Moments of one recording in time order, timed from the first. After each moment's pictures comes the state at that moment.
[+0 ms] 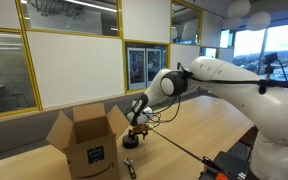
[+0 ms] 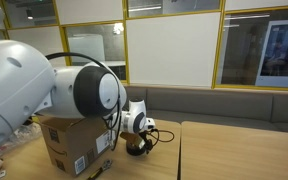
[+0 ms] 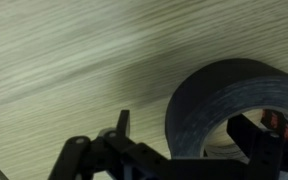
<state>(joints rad) -0.04 1.18 -0.08 -1.30 0.07 2.59 0.30</state>
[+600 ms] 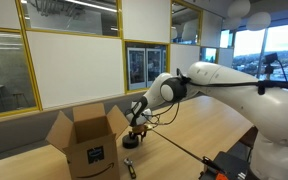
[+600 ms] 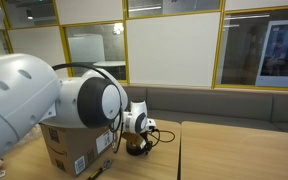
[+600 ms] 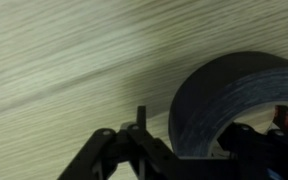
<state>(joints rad) -0.04 1.26 -0.09 -1.18 0.07 2.52 0.30</state>
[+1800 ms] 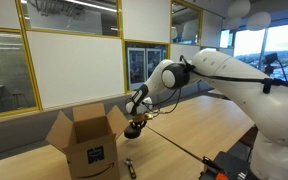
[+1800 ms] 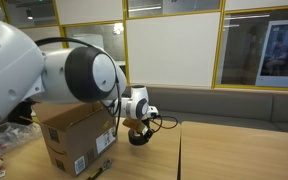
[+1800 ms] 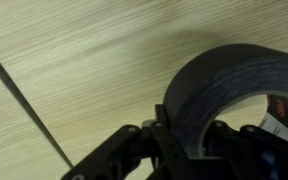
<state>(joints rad) -0.03 1.07 -0.12 -1.32 0.06 2.50 0.30</state>
